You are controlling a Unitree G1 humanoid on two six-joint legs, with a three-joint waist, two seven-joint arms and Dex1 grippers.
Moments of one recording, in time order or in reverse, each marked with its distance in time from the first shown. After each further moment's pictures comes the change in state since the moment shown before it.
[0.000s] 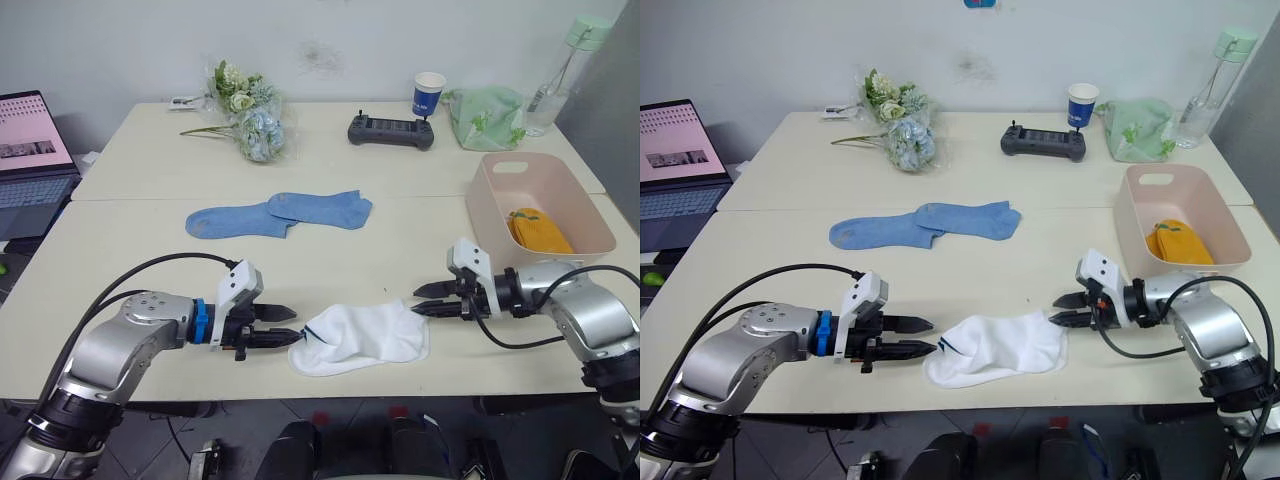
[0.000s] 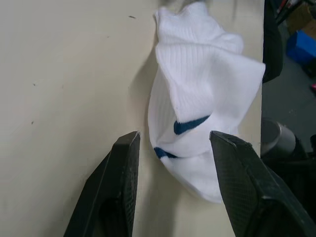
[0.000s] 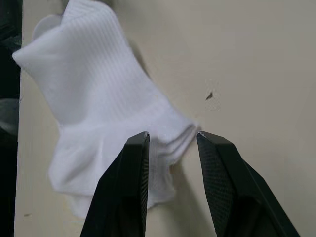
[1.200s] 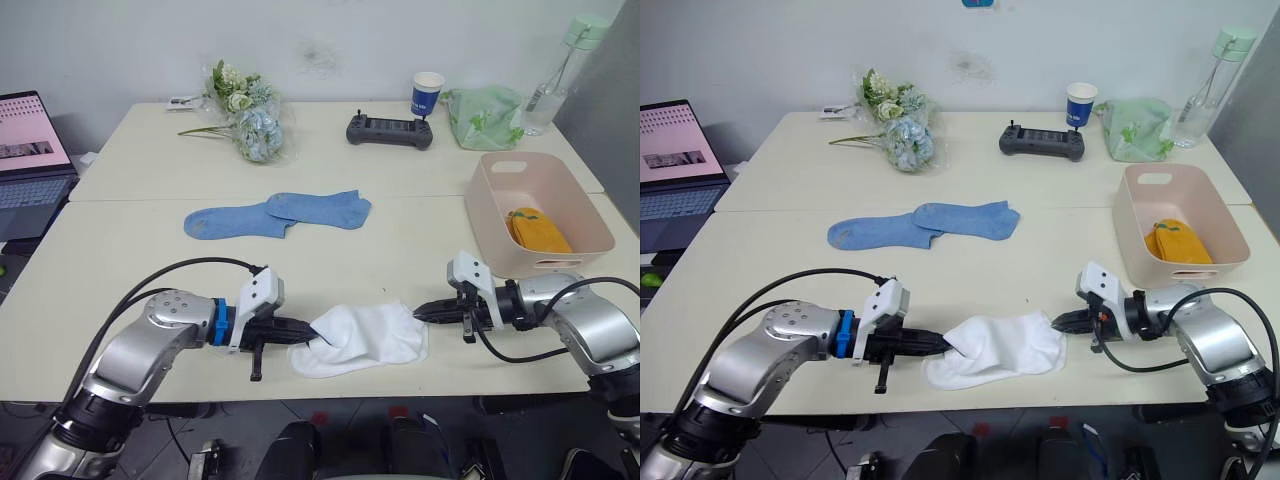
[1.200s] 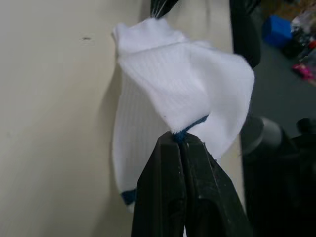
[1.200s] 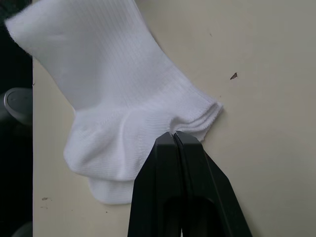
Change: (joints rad) left arm -0.023 -0.022 -0.014 -0.100 -0.043 0.064 -0.067; right arm 0.048 -0.023 0.005 -0.041 0.003 -0.005 0.006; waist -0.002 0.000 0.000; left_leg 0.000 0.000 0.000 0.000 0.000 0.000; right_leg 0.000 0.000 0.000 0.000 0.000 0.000
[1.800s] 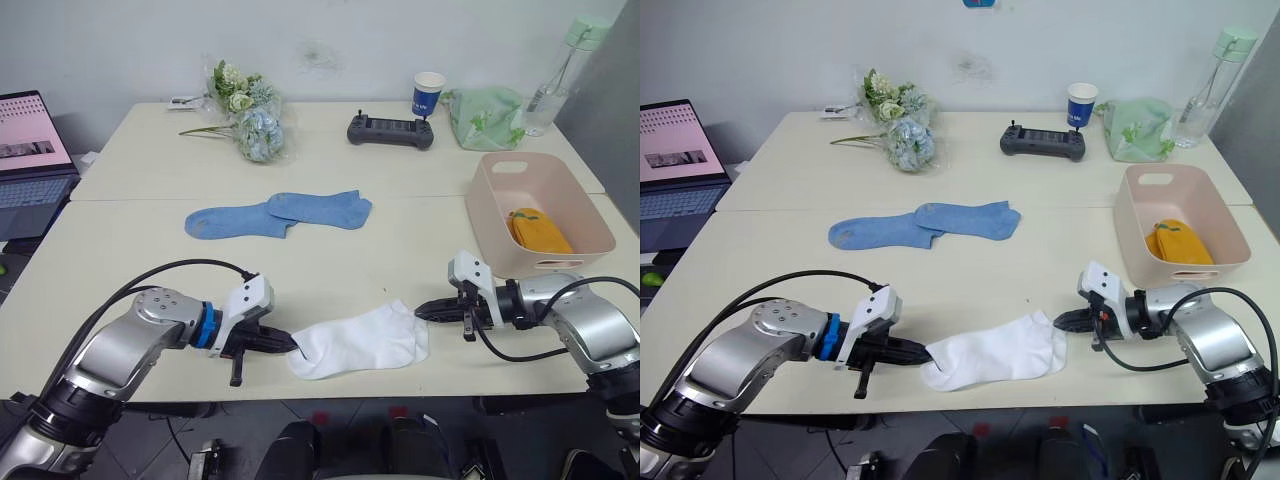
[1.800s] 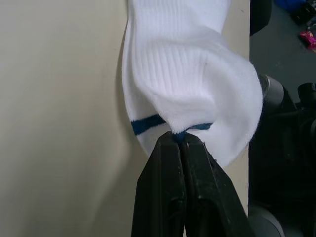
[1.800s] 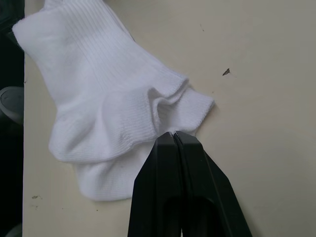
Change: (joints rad) left arm -0.038 0.091 -0.111 0.093 0.129 -0.044 -0.031; right arm -0.001 0.005 0.003 0.024 -0.007 -0.021 0.000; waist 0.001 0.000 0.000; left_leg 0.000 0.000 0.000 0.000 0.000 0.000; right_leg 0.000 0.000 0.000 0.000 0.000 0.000
